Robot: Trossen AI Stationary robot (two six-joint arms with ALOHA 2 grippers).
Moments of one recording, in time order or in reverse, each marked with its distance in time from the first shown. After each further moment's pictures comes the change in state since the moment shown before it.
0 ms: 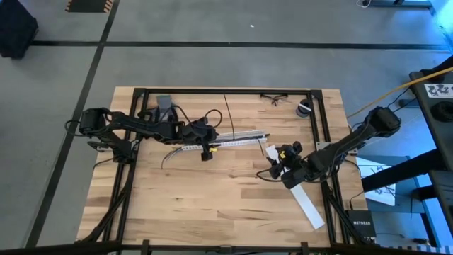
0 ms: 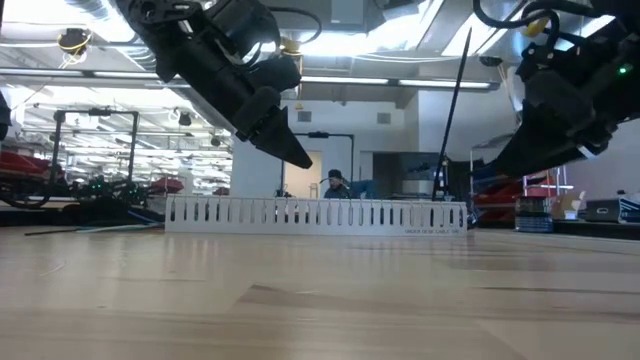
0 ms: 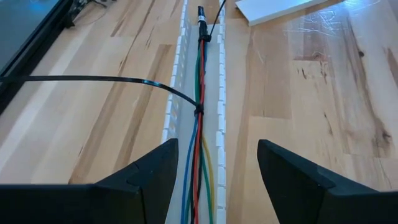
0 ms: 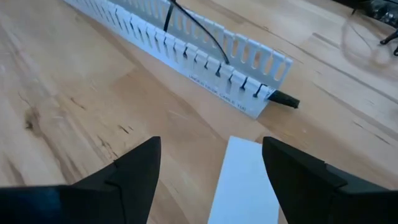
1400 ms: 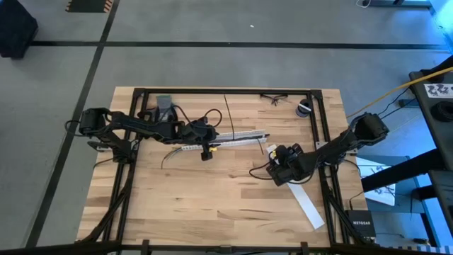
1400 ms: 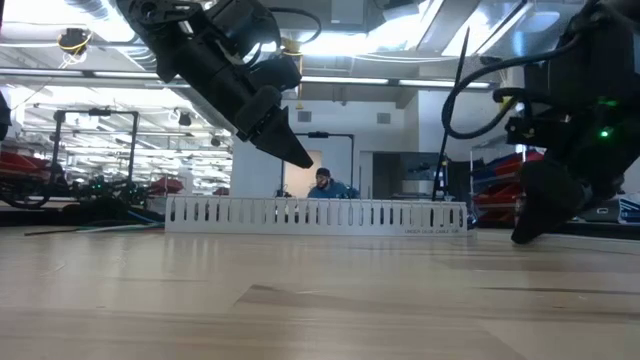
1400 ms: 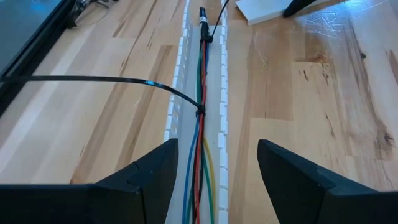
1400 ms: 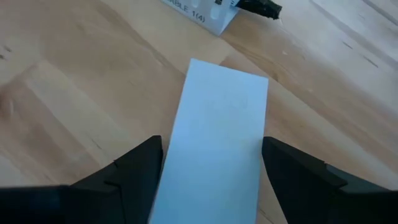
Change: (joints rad) left arm 0.003 0.000 0.000 0.005 0.000 -0.002; right arm -0.110 0.252 0.004 -0.055 -0.199 0.100
